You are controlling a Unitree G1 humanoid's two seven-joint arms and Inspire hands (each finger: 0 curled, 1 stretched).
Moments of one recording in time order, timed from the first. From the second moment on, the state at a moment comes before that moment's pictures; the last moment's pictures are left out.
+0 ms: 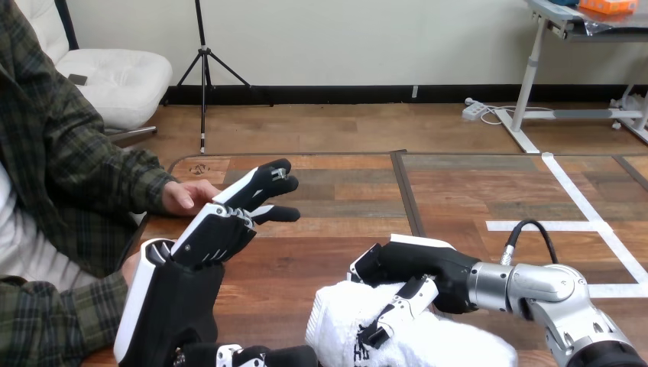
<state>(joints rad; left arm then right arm) 0.28 0.16 -0.13 0.10 -0.23 -1.12 -0.35 -0.54 -0.35 0.19 0.90 -0.04 -0.28 0.92</state>
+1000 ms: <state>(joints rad) 0.31 0.20 -0.08 0.11 -0.19 -1.10 -0.36 -0.54 -0.34 0.01 0.79 0.26 0.00 0.98</state>
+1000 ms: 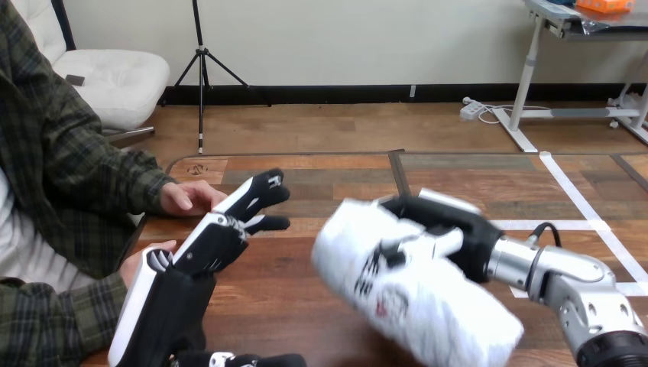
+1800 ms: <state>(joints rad) 0.36 0.19 -0.02 0.12 -0.09 -1.07 -0.32 -0.56 -0.28 -0.13 0.78 0.42 0.03 0.93</state>
